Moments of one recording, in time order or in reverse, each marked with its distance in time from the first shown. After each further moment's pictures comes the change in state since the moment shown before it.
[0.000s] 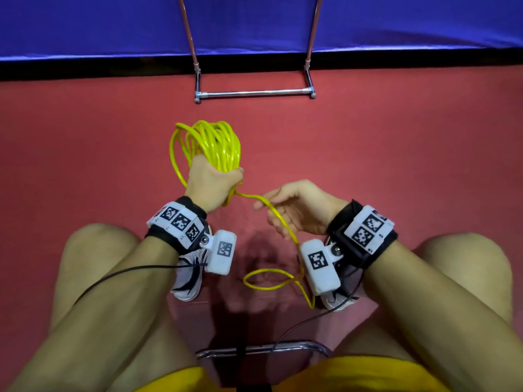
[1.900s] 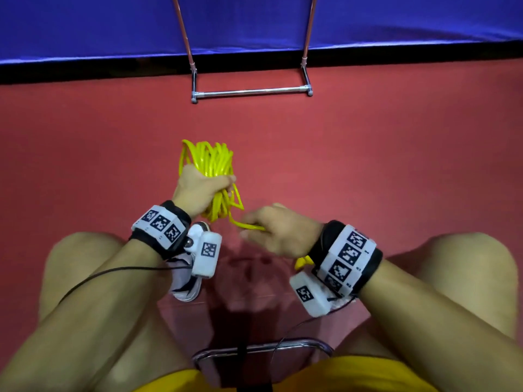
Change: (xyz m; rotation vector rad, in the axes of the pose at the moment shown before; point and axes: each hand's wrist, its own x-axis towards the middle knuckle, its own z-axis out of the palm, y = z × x) left_hand 0.001 -0.018 -0.013 -0.145 -0.190 -0.190; right_hand -0.004 0.021 0.035 -1.191 0.111 -0.527
